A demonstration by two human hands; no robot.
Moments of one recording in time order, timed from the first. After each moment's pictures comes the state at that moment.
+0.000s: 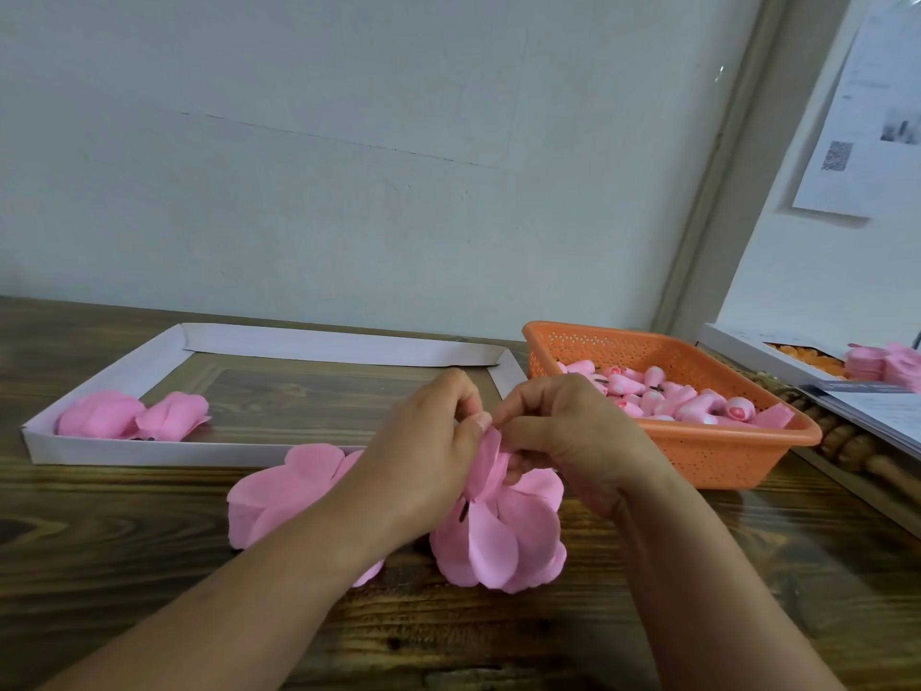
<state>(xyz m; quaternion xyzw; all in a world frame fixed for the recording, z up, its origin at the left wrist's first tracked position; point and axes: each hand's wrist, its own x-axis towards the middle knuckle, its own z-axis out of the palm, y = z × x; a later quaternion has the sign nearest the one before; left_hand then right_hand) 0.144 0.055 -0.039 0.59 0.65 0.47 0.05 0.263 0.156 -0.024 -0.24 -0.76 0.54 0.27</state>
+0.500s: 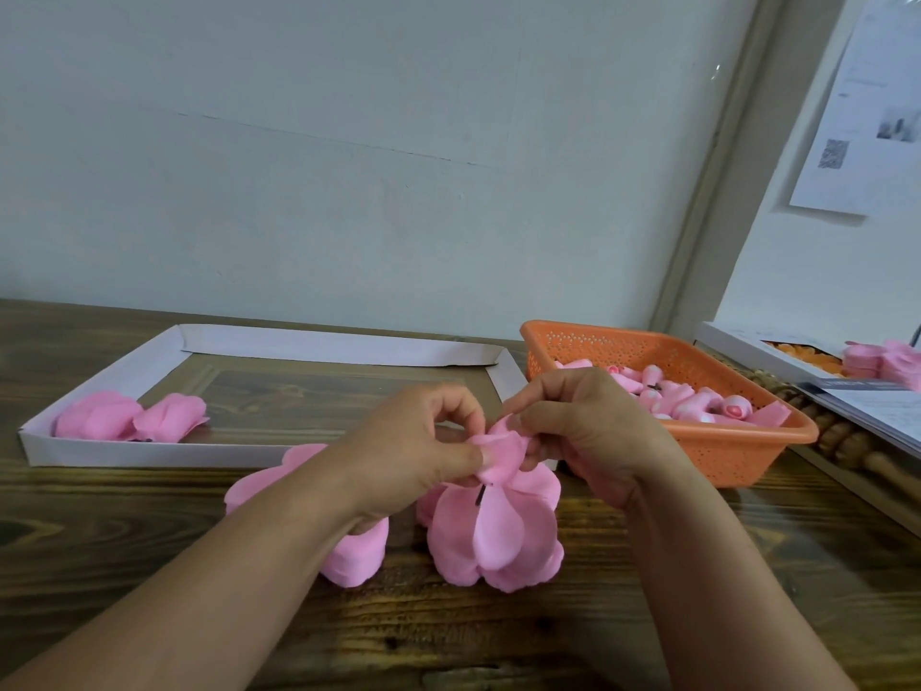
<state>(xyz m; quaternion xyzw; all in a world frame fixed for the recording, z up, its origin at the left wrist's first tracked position) 0.129 0.056 -0.037 0.54 0.56 0.53 0.35 0.269 0.162 -0.020 -0.25 -0.72 0.57 0.30</state>
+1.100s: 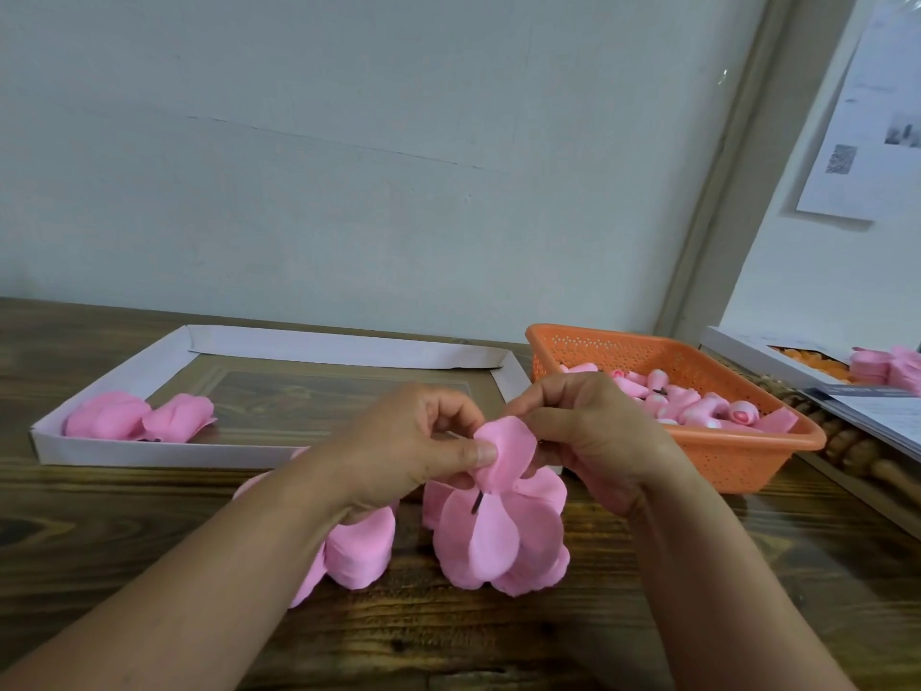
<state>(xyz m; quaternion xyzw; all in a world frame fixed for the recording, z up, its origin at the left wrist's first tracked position) 0.117 0.056 -0.035 0.56 0.53 0.52 0.38 0.269 0.158 -0.019 -0.23 -0.73 0.58 0.29</state>
